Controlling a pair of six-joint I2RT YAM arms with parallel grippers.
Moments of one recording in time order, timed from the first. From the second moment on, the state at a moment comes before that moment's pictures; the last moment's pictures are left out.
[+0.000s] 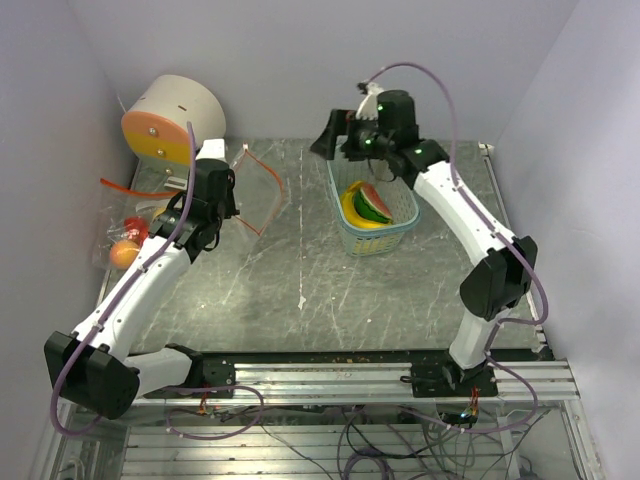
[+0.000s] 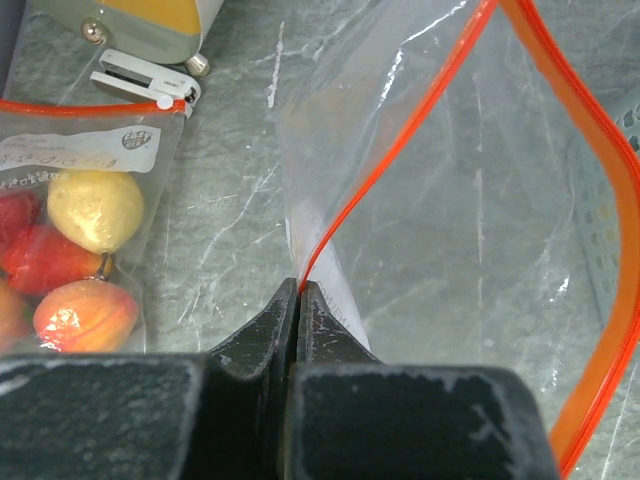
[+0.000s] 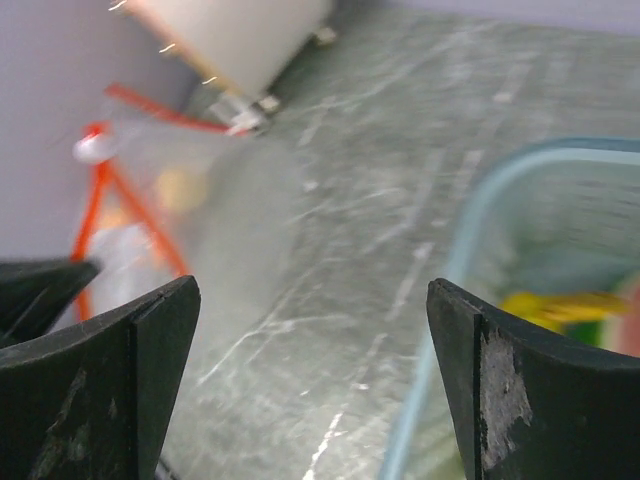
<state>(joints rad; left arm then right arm) -0.39 1.19 1.13 -0.47 -0.41 -0.28 0.50 1.81 1.82 -0.37 -0.34 0.39</state>
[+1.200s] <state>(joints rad) -0.39 1.21 1.13 -0.43 -0.35 -0.27 0.42 2.19 1.79 -0.48 0.11 0.30</state>
